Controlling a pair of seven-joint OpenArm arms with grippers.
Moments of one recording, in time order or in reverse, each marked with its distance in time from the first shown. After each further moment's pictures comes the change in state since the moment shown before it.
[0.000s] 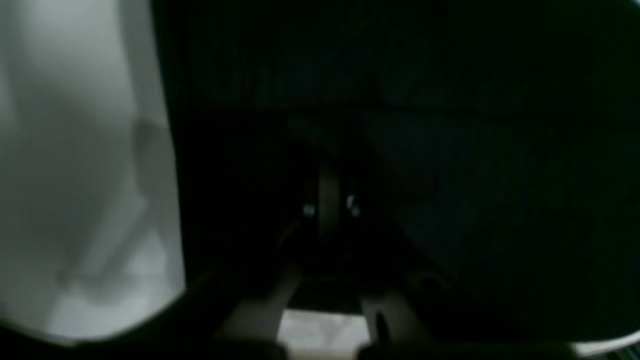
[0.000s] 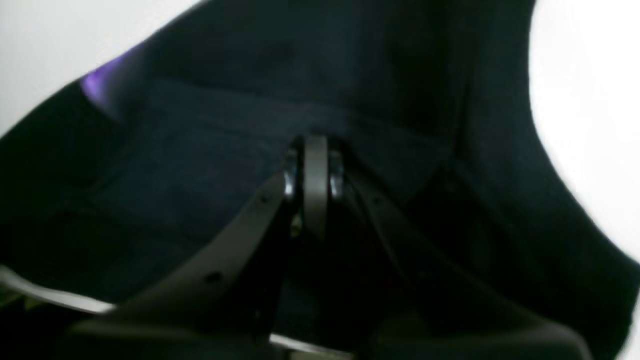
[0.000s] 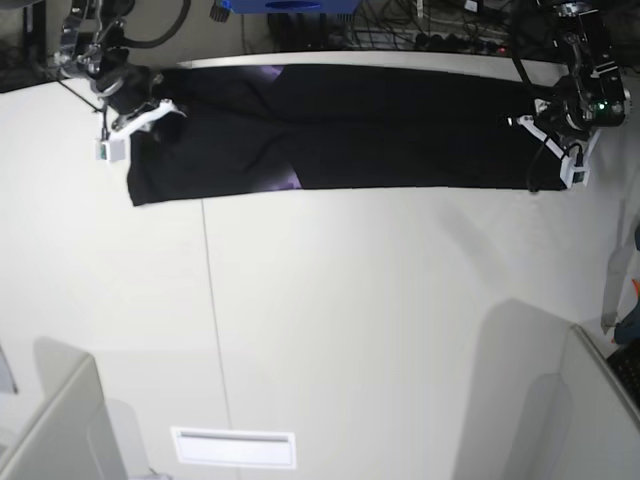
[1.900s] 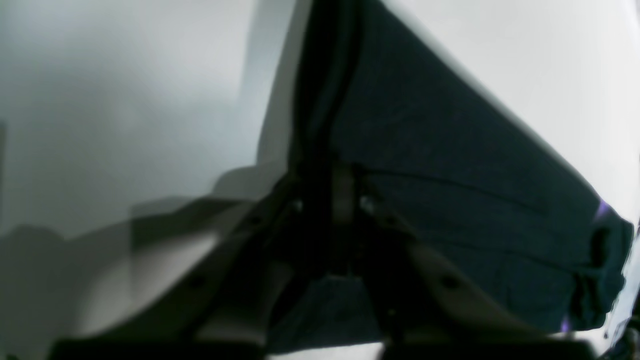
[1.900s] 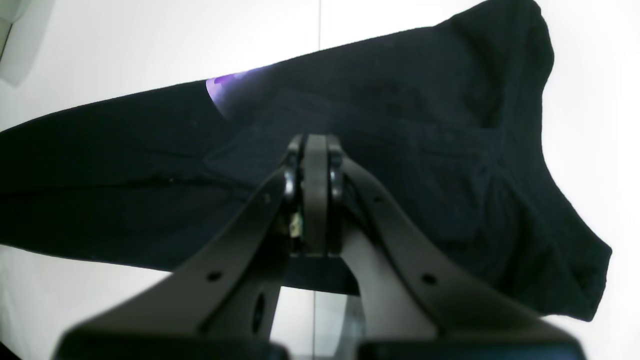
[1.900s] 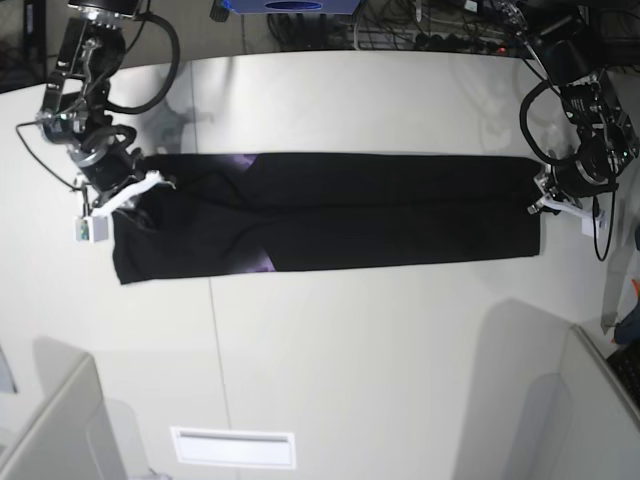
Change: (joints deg) left arm -20.3 0.6 -8.7 -26.0 -19.7 -1.4 -3.2; right arm 13.2 1.9 -1.4 6.7 -4.5 0.2 0.1
